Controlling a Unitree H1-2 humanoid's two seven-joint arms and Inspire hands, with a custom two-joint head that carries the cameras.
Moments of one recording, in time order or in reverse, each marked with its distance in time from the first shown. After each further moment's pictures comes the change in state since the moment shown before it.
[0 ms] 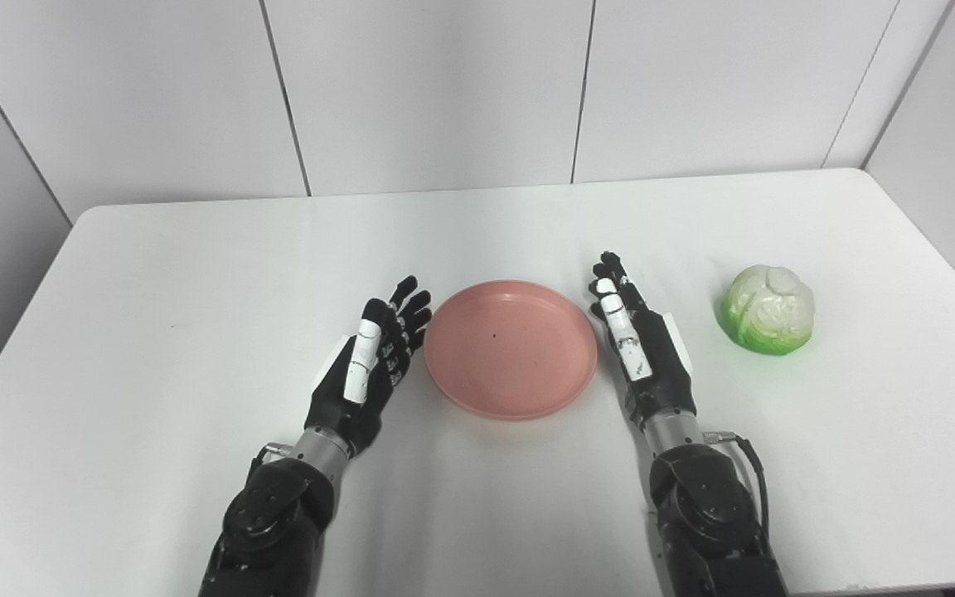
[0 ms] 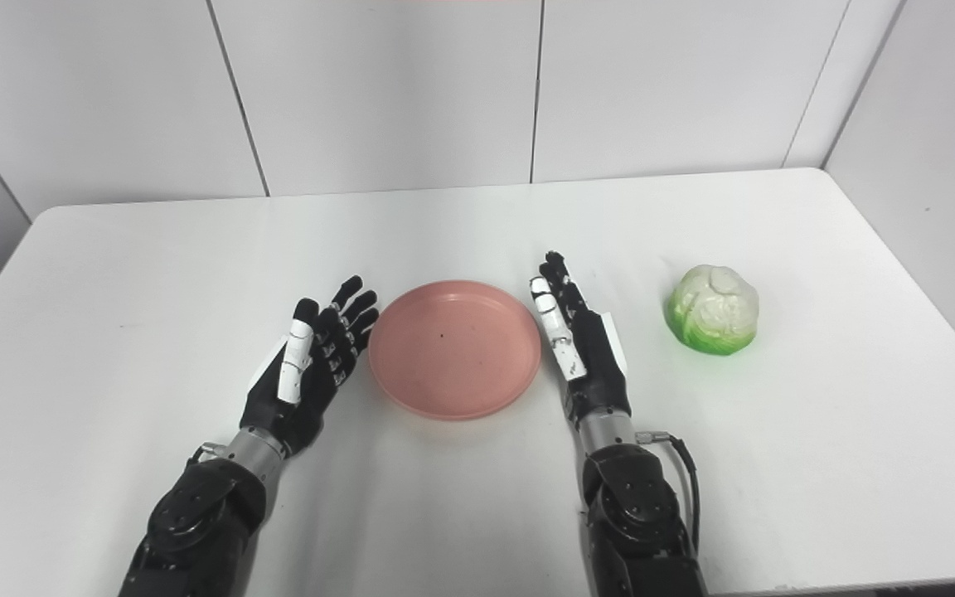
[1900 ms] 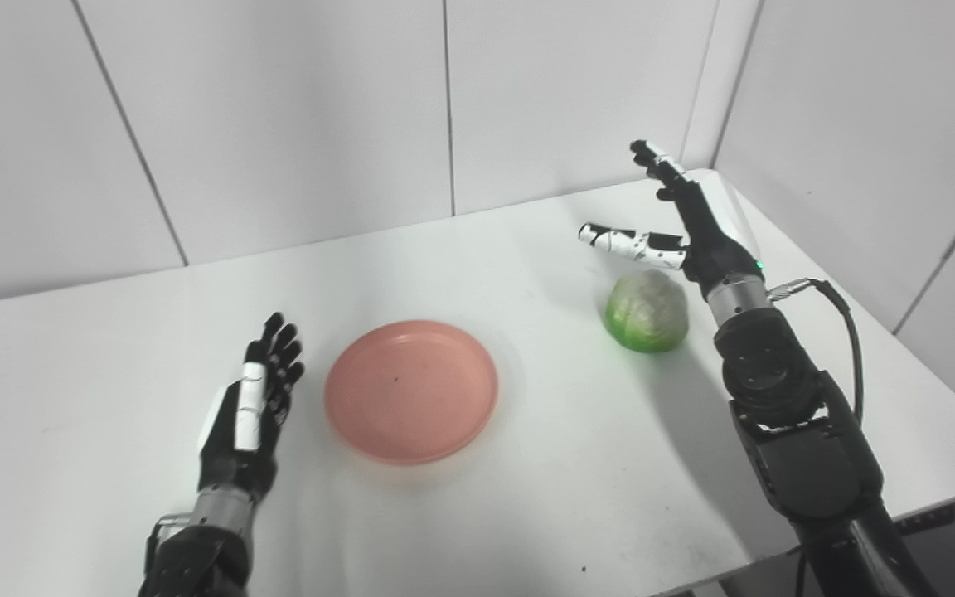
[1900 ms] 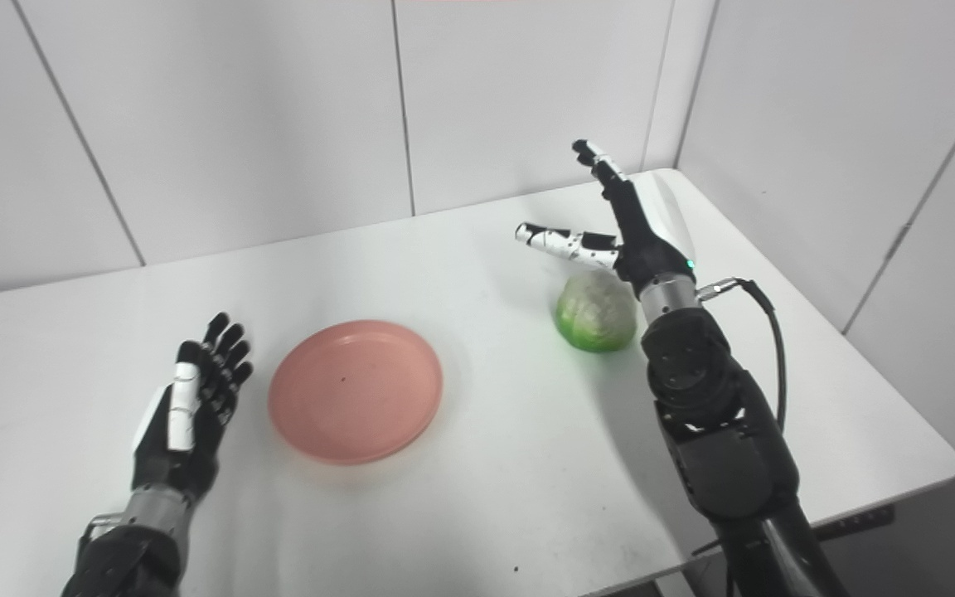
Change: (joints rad) left arm -0.112 -0.007 0.070 0.229 0.041 -0.216 0.052; right arm -0.148 -0.447 -0.055 -0.231 -0.451 0.361 0.039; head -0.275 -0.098
